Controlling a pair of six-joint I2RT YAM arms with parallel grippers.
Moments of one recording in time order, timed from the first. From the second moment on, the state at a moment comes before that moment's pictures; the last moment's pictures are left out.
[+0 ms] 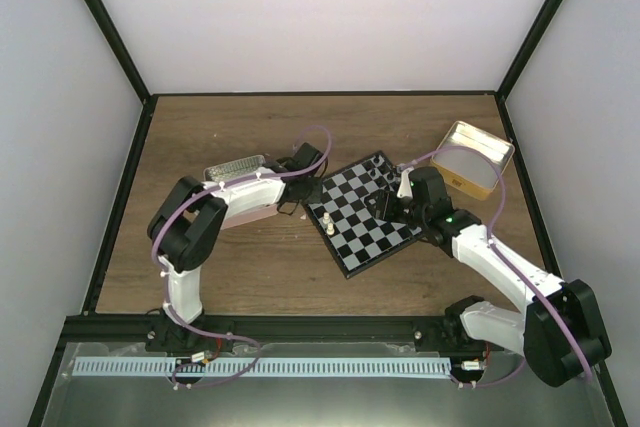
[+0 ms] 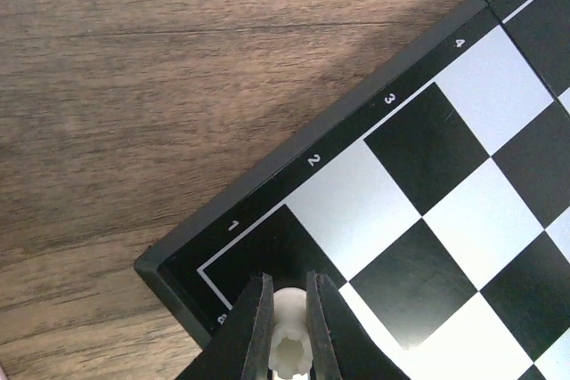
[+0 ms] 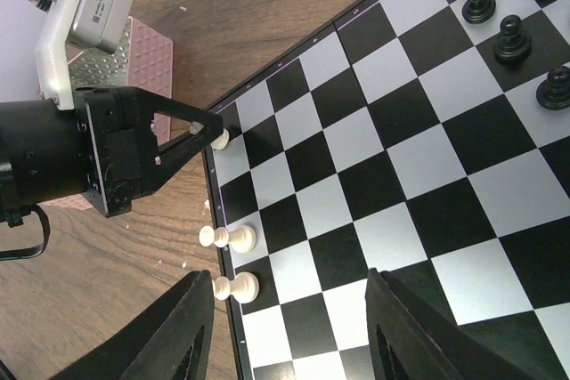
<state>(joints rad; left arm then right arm) -0.68 1.92 1.26 -0.42 -0.12 -0.53 0.44 1.11 0.62 -0.17 -0.29 0.56</state>
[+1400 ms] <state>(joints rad) -0.47 1.58 1.06 -0.44 -0.42 -0.62 0.44 1.09 0.60 -0.18 -0.28 0.56</state>
